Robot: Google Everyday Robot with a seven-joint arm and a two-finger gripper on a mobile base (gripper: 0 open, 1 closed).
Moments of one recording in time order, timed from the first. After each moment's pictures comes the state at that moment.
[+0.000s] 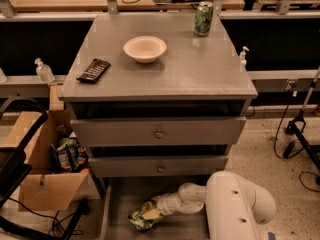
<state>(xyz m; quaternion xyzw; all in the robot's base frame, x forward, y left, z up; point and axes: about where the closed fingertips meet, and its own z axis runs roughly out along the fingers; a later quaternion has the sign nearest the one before) 0.556 0.039 0.123 -0.45 0.80 0.33 0.24</state>
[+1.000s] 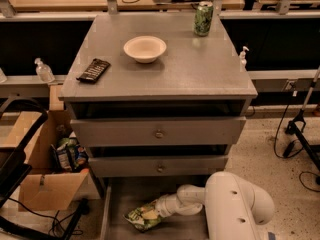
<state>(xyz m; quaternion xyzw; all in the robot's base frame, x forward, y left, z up) 0.549 0.047 0.119 -0.45 0.79 0.34 0.24</state>
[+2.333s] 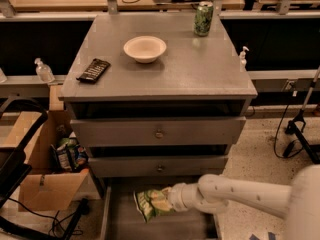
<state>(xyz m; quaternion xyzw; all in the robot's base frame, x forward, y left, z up) 0.509 0.003 0.354 -0.44 0.78 0.31 0.31</state>
